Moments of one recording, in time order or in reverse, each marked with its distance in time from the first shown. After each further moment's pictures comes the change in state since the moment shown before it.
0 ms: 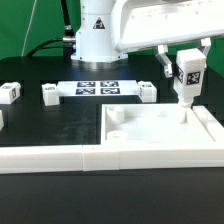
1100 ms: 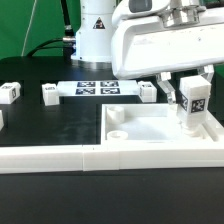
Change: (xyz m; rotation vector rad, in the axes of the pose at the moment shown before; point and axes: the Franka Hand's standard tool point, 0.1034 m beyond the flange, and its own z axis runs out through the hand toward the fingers) arm 0.016 0.005 0.042 -0.004 0.056 -0.052
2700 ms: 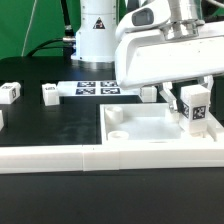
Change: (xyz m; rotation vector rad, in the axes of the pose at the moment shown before) arm -0.018 -0.006 0.012 -0.010 0.065 -0.008
